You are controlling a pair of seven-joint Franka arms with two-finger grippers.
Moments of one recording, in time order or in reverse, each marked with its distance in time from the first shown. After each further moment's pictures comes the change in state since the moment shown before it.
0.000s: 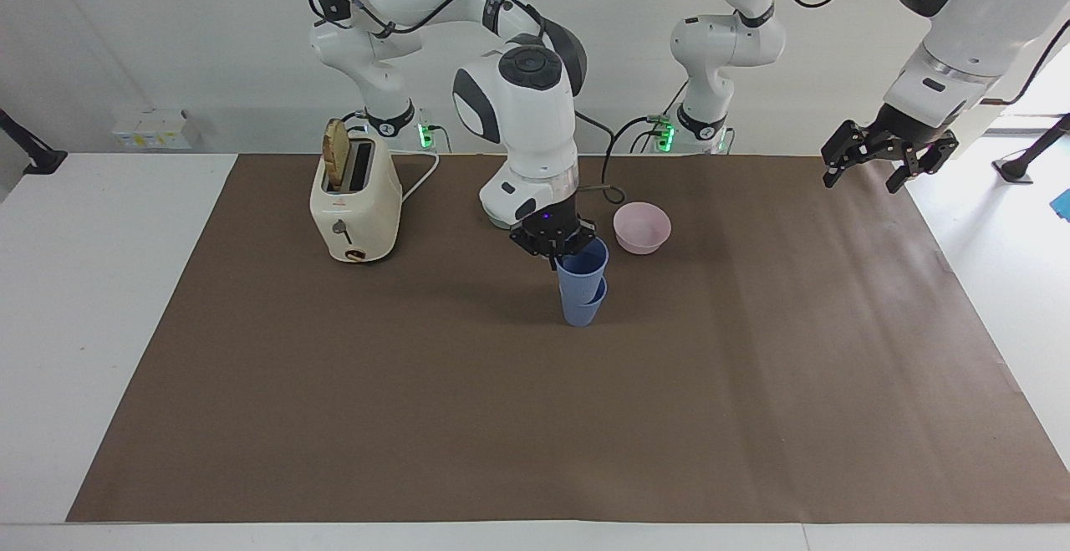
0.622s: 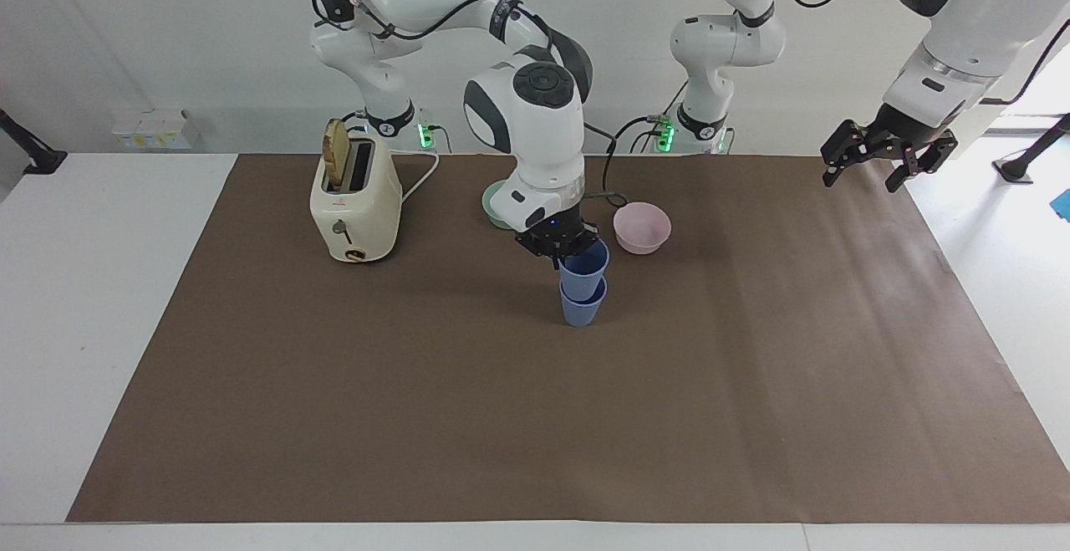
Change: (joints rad) left arm 0.000 -0.001 0.000 0.000 0.000 -0.006 0.000; right arm 0.013 0.003 0.001 -0.043 0.000 -0.008 0.000
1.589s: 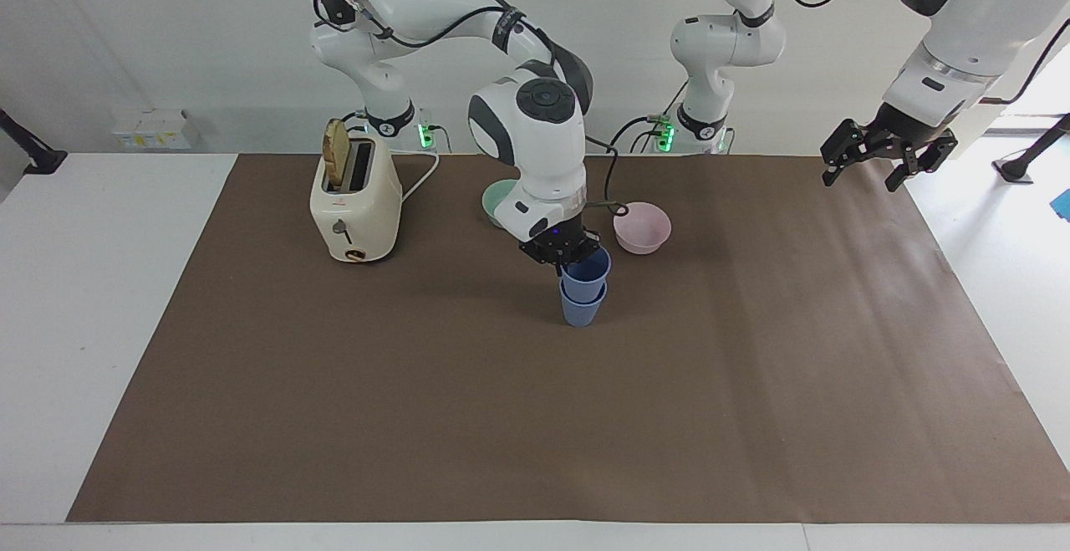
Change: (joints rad) left arm 0.000 -0.001 0.000 0.000 0.000 -0.003 0.000; right arm 0.002 0.026 -0.002 -0.113 0.000 0.157 0.001
